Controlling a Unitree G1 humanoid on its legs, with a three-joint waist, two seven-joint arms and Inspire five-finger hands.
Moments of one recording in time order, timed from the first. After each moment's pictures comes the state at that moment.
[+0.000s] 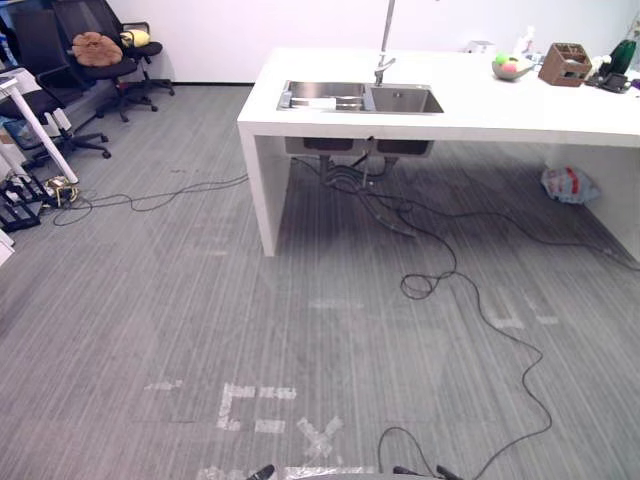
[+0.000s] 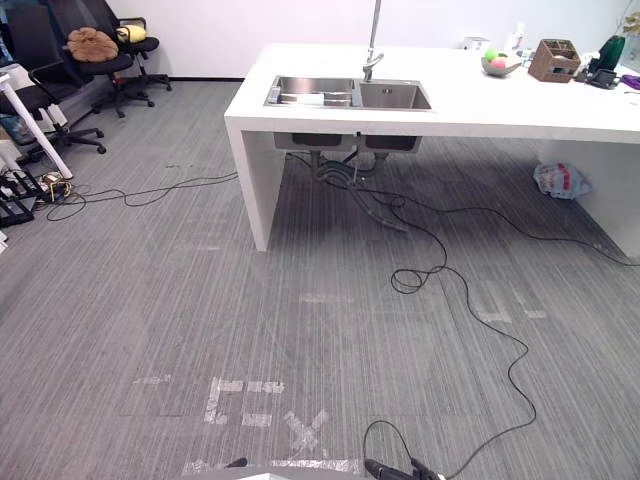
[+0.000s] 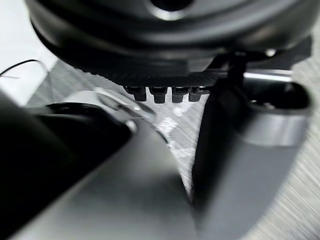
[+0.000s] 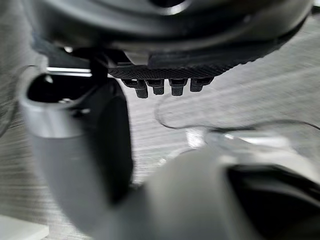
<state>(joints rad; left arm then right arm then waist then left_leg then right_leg) 0.24 0.13 0.17 1.03 -0.52 0.22 -0.13 0.24 -0.11 -0.17 1.02 0.00 -0.08 0.06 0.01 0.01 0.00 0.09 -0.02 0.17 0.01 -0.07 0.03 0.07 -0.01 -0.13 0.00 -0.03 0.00</state>
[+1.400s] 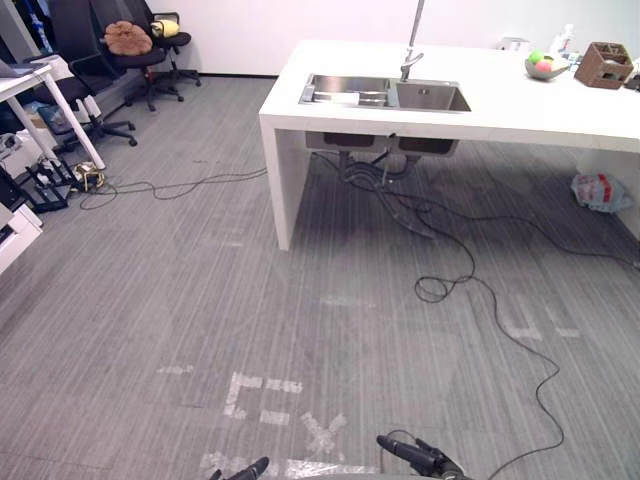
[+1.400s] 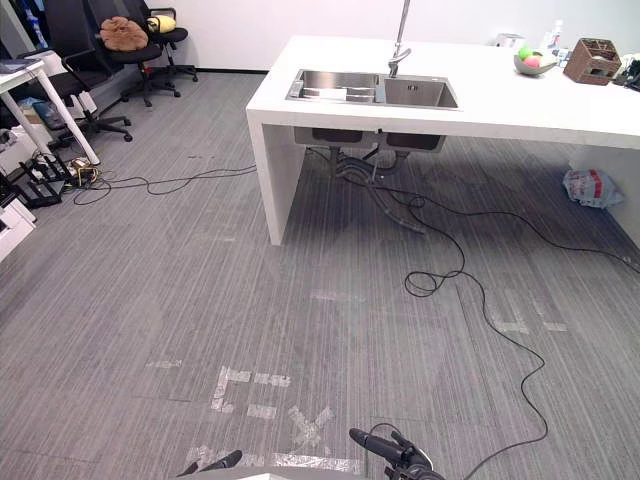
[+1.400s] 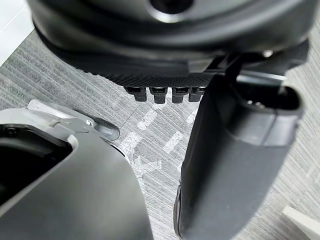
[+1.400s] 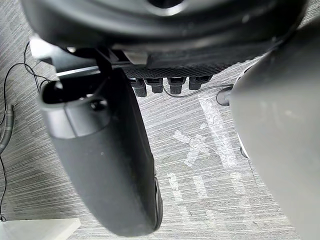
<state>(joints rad) 0.25 0.10 0.17 1.02 -0.43 -0.02 -0.07 0.14 -0.07 -0.15 1.01 0.31 0.09 0.10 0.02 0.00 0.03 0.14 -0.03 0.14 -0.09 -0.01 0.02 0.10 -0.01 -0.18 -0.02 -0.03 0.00</state>
